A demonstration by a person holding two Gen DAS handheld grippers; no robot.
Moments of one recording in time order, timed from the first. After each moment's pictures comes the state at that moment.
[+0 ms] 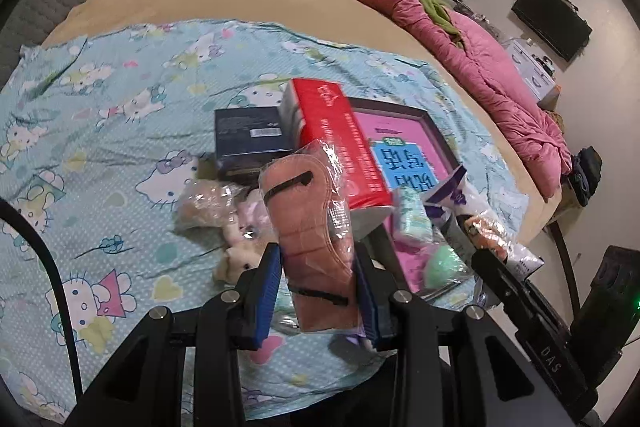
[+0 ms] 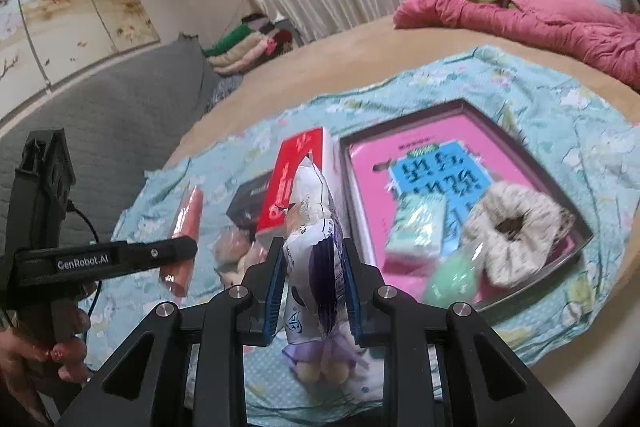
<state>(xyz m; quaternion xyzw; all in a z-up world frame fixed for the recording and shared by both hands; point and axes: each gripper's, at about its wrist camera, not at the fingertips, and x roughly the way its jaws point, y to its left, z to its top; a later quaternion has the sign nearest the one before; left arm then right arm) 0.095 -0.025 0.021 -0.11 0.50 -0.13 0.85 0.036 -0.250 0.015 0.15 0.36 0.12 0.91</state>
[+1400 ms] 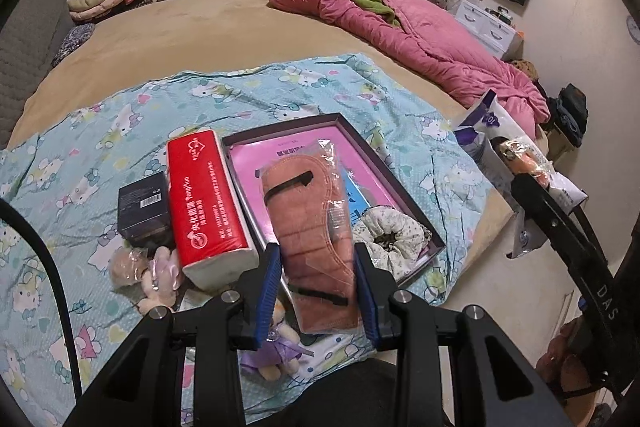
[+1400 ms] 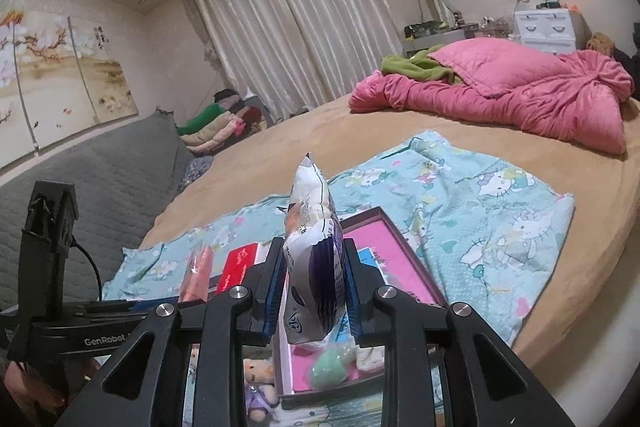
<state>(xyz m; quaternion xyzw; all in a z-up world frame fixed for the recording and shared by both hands) 0.089 -0.167 0.074 0.00 0.47 -0.19 0.86 0.010 -0.365 0.098 0.16 0.25 0.04 0.95</state>
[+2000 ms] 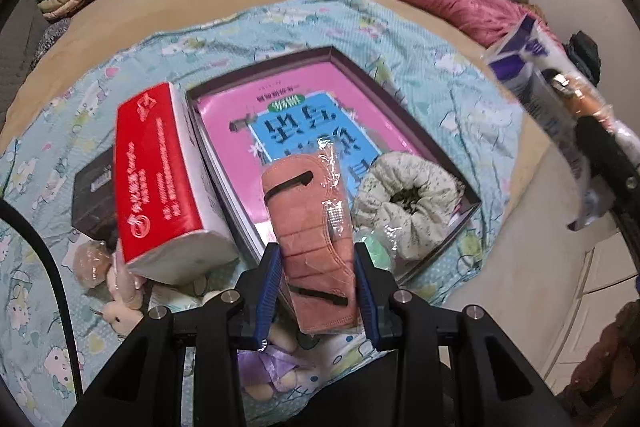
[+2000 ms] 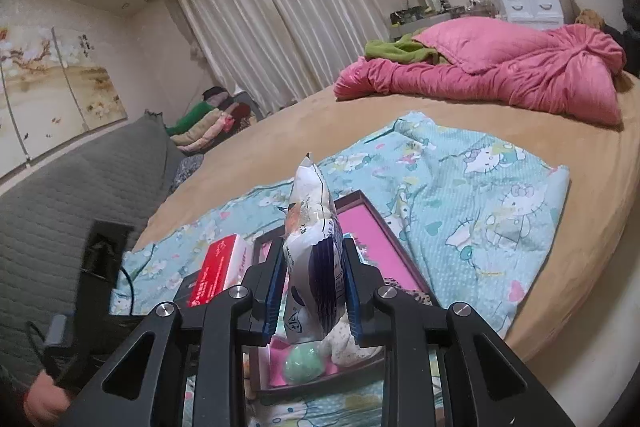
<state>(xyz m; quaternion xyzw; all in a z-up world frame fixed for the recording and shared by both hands) 0.117 -0.208 -0.001 0.07 0.53 -0.18 0.82 0.017 -0.391 0.066 0.18 0.27 0.03 0.94</state>
